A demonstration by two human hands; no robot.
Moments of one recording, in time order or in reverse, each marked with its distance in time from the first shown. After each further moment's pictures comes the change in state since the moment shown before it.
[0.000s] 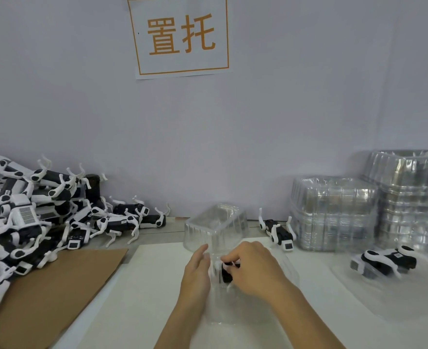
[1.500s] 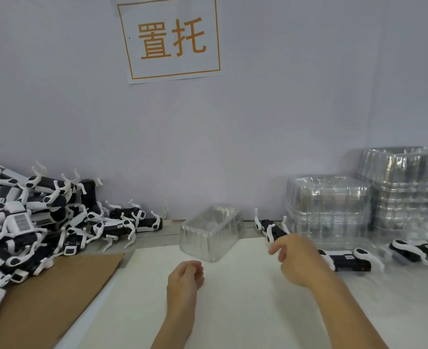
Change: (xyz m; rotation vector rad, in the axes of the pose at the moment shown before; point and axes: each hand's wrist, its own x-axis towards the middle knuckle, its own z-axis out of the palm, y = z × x) left_hand 0.014 -0.024 -0.009 -0.097 0.227 -0.012; right_hand -0.012 0.066 -0.057 0.043 -0.014 0.296
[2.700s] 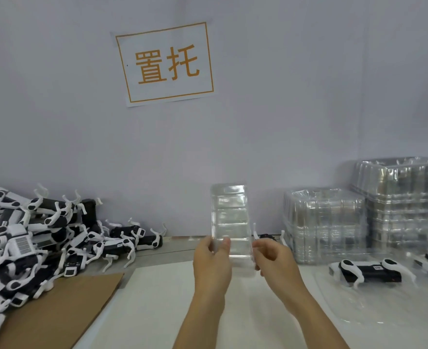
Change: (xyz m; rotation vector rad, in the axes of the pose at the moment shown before) left_hand -0.049 0.093 0.067 0.115 -0.092 0.225; right_hand -0.002 -0.028 0.022 0.908 0.161 -0.117
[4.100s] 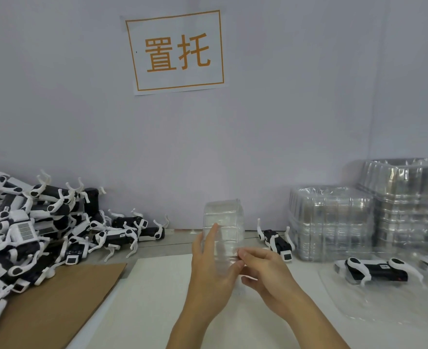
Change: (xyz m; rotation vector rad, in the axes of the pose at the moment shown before) left_hand 0.002 -0.043 -0.041 0.300 -0.245 0.372; right_hand -0.010 -0.001 0.028 0.441 -0.234 0.317
